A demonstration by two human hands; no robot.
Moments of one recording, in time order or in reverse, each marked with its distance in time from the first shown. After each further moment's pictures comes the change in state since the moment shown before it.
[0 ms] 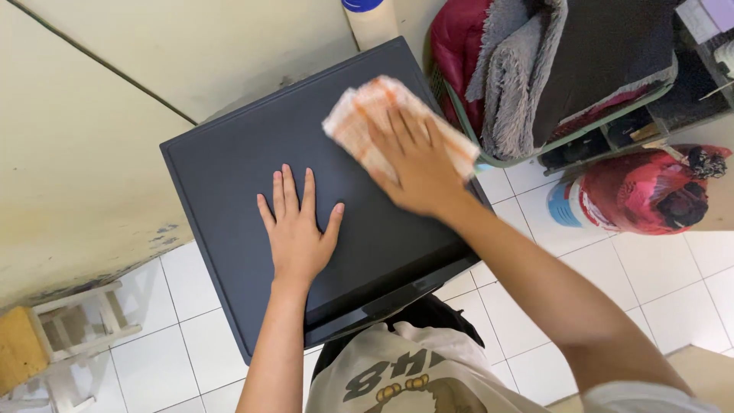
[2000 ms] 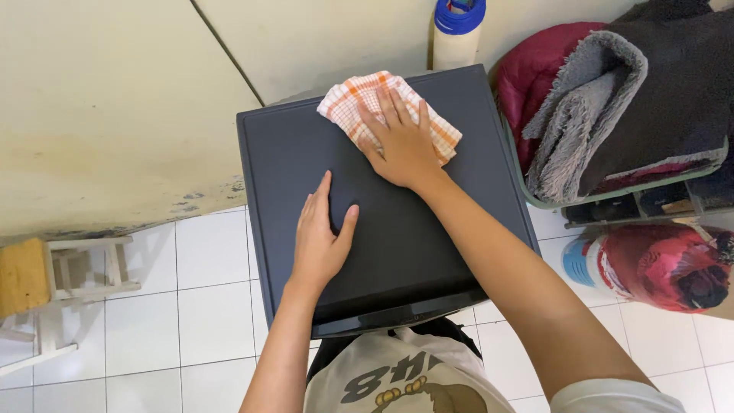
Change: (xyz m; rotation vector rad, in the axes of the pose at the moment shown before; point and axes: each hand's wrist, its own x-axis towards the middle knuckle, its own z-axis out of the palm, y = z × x) left_hand -0.026 -0.025 -0.036 -0.492 0.186 -0.083; right_hand 0.111 -0.056 0.054 0.090 -0.040 -0.038
